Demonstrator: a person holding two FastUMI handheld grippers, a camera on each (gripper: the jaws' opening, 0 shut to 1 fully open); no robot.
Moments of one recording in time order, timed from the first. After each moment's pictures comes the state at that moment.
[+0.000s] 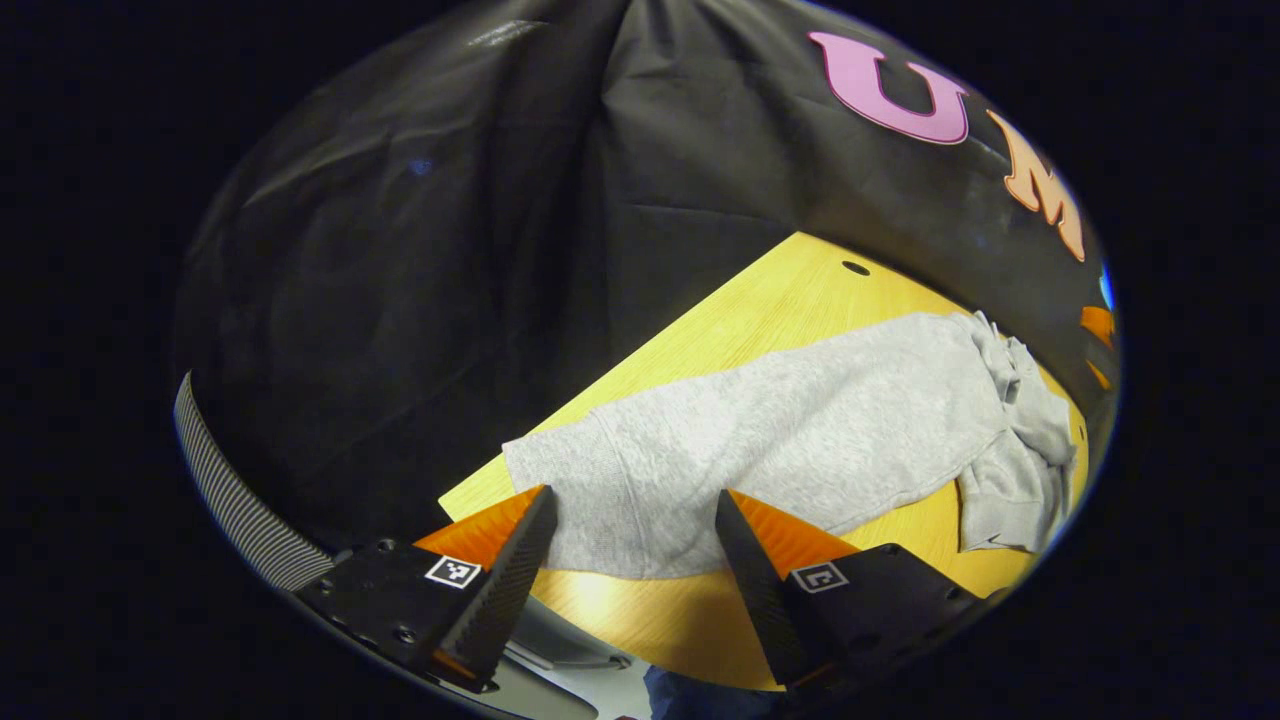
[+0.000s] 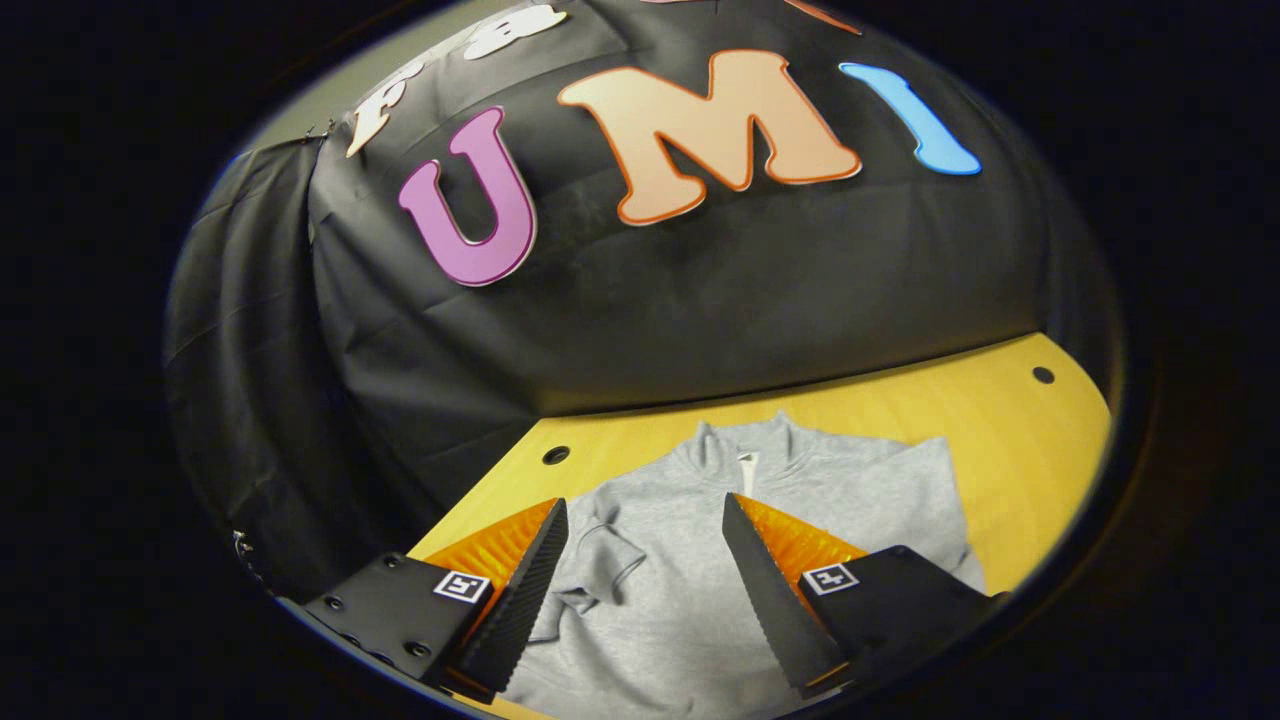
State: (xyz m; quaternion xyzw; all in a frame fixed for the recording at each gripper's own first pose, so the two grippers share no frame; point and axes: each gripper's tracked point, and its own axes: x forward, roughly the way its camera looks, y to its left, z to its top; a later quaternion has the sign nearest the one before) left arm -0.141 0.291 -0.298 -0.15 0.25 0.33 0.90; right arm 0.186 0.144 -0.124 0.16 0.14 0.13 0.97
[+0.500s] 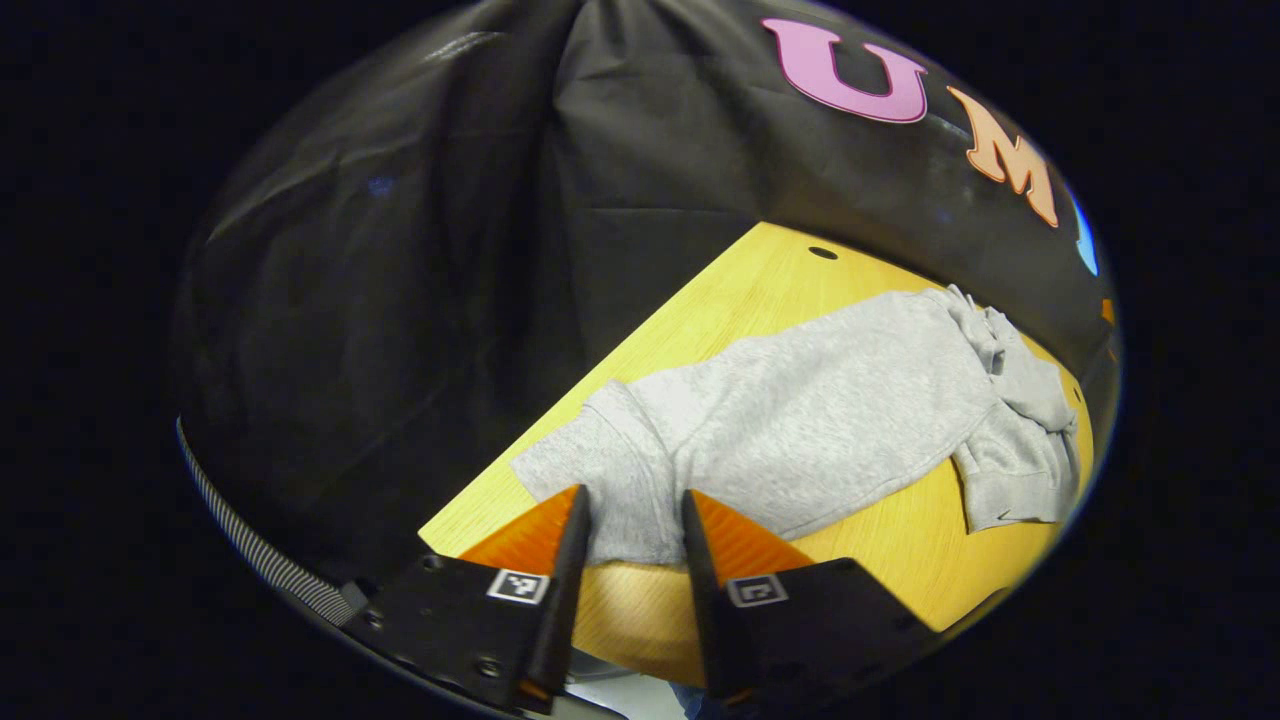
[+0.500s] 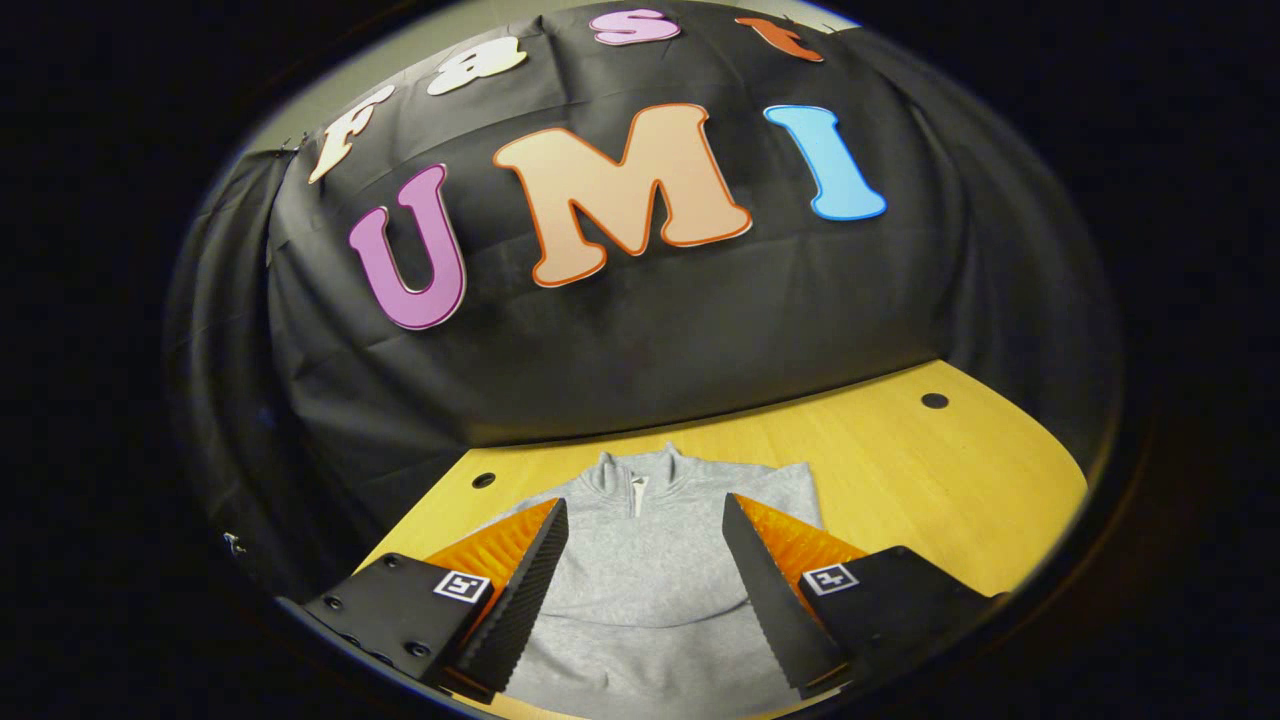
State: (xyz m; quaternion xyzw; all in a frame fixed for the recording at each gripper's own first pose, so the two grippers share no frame) left arm -0.119 0.290 -0.295 -0.12 0.25 0.28 0.92; right arm 0.133 0.046 -0.104 0.16 0.11 0.02 0.98
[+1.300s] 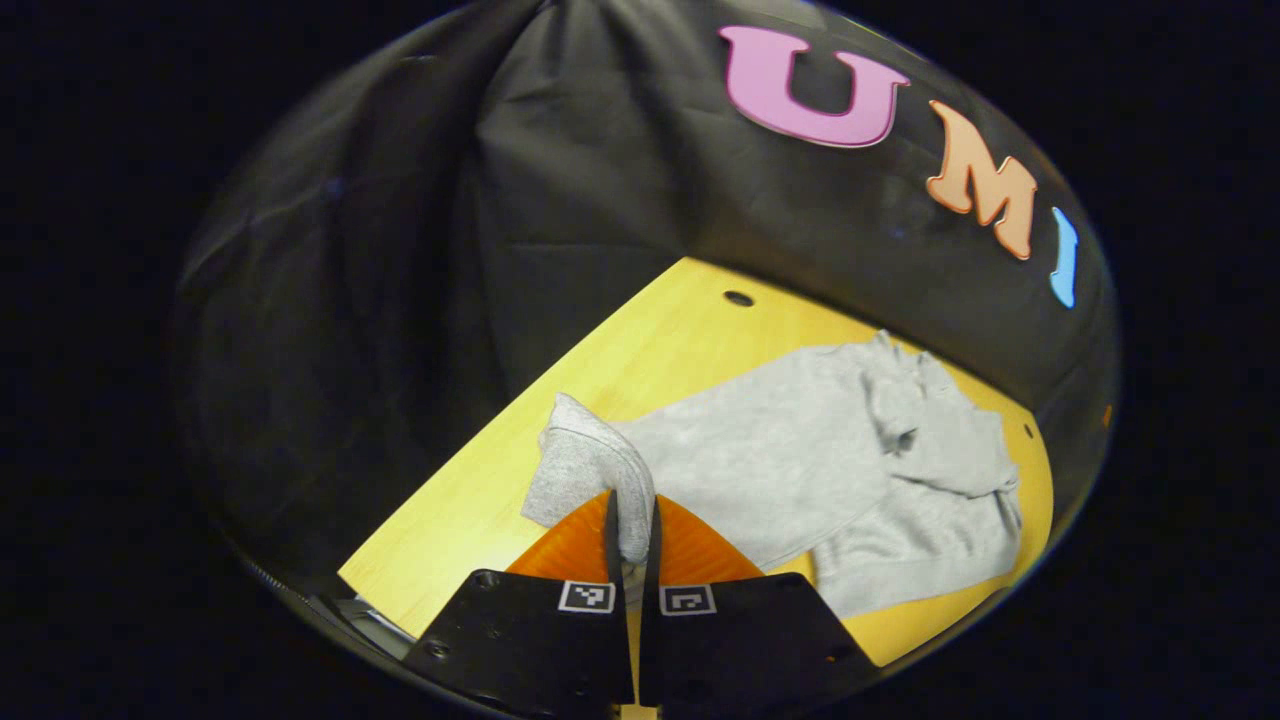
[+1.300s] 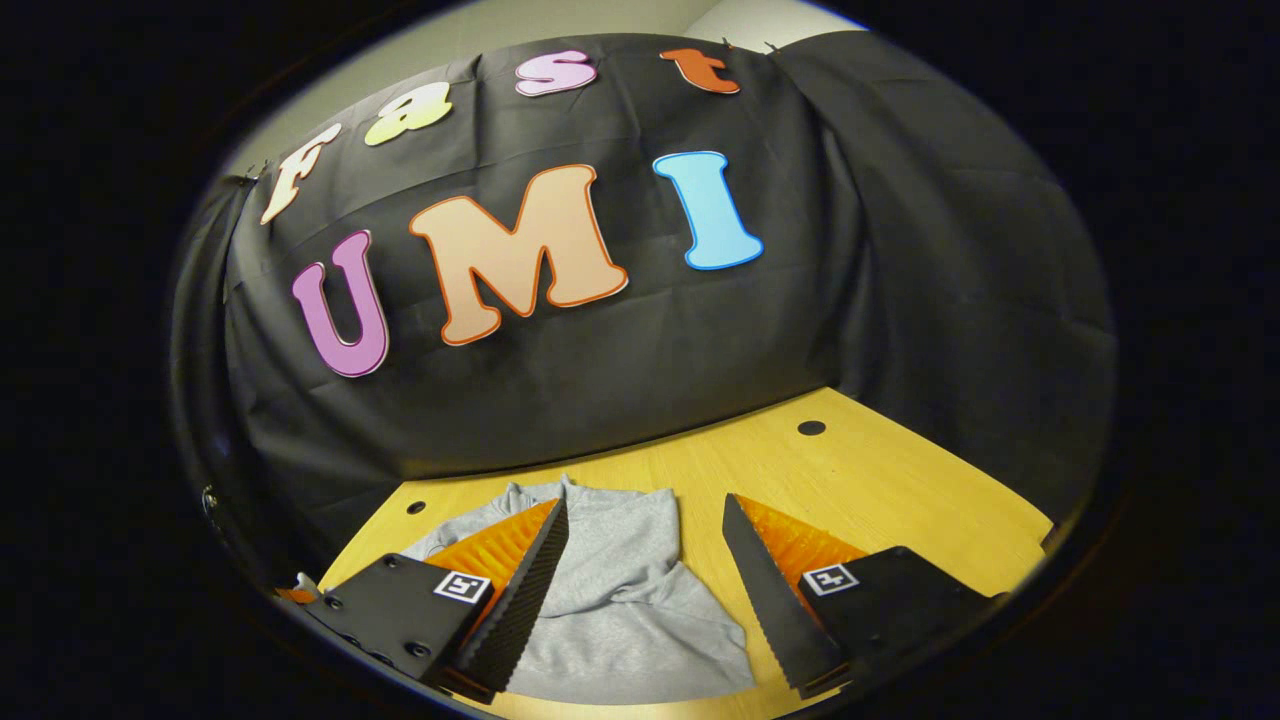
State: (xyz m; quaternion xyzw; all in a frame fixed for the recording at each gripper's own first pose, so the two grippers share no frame) left arm -0.011 0.212 -0.204 -0.14 0.22 0.19 0.95; right arm 0.067 -0.085 -0.088 0.17 0.08 -0.08 0.98
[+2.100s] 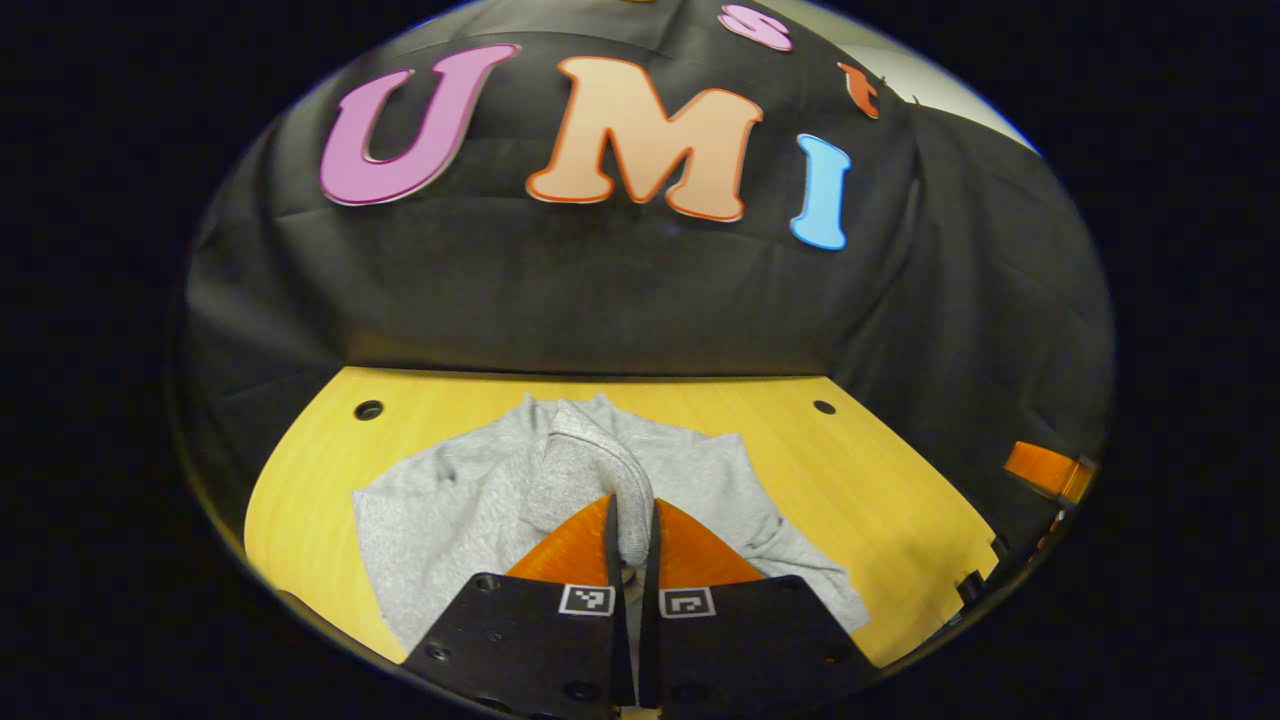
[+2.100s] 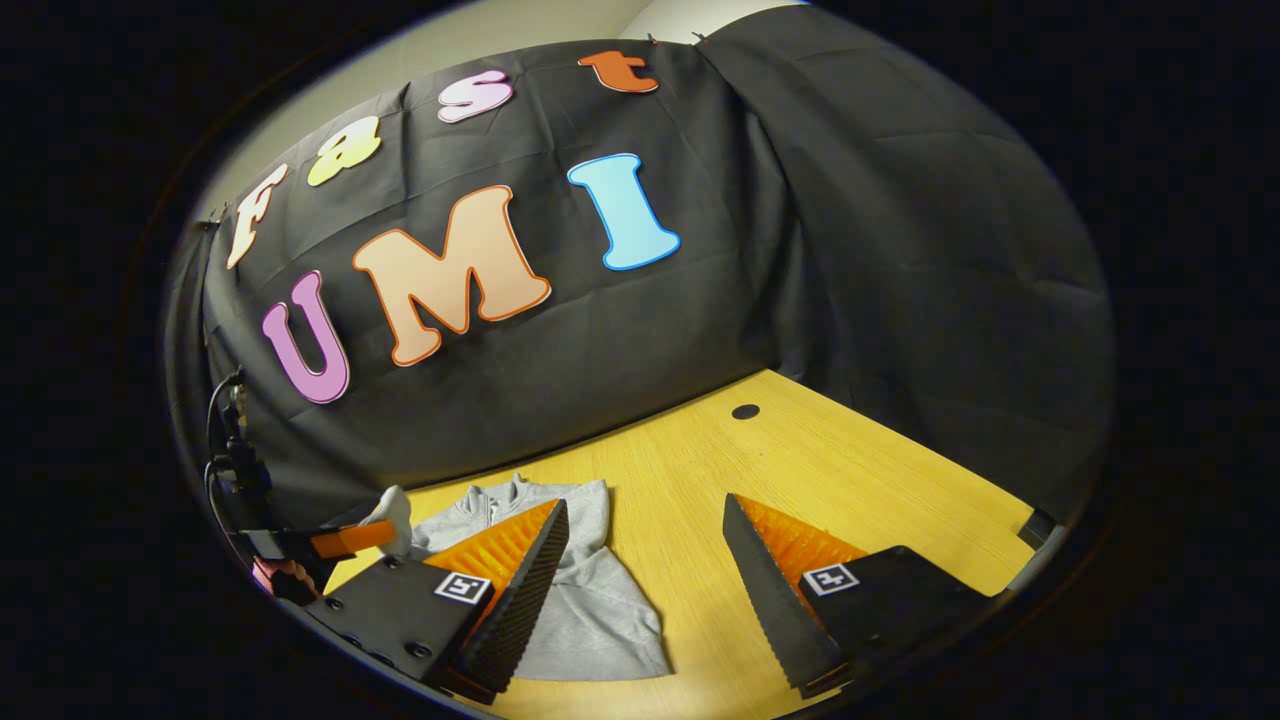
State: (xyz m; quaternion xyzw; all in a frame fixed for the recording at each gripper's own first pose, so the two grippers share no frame) left arm 0.148 -0.125 -0.099 -0.03 0.15 -0.11 0.98; right arm 0.013 -0.175 -0.120 0.22 0.09 -0.11 0.96
